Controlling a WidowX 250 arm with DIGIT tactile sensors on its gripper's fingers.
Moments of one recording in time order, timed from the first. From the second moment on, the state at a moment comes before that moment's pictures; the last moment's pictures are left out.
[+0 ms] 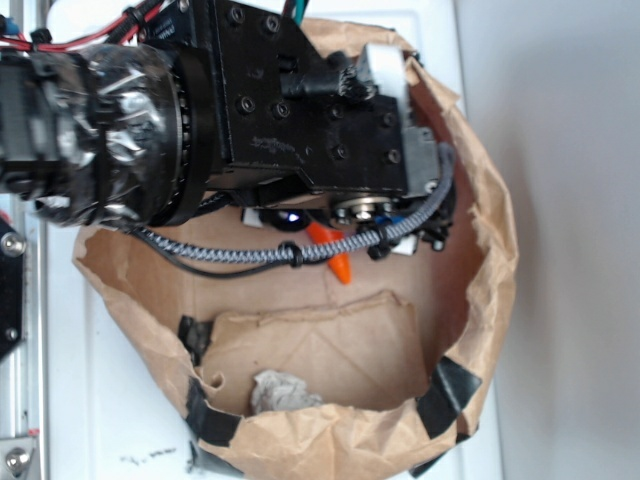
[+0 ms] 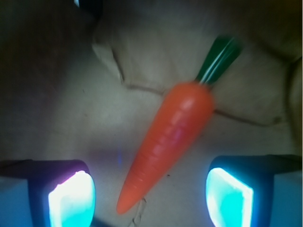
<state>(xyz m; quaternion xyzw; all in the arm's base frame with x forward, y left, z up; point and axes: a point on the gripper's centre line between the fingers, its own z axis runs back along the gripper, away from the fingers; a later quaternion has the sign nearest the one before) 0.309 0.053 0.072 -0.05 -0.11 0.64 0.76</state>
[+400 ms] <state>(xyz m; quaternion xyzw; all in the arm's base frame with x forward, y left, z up) 0.318 0.058 0.039 -0.02 -0.12 0.64 0.76</state>
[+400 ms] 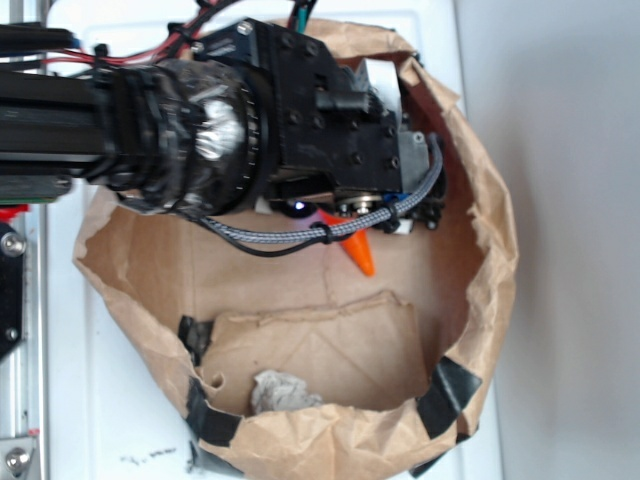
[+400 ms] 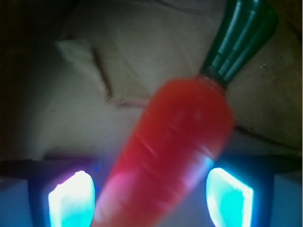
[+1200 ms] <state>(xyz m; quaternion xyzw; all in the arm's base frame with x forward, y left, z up) 0.318 0.062 0.037 0.02 -0.13 0.66 0.74</state>
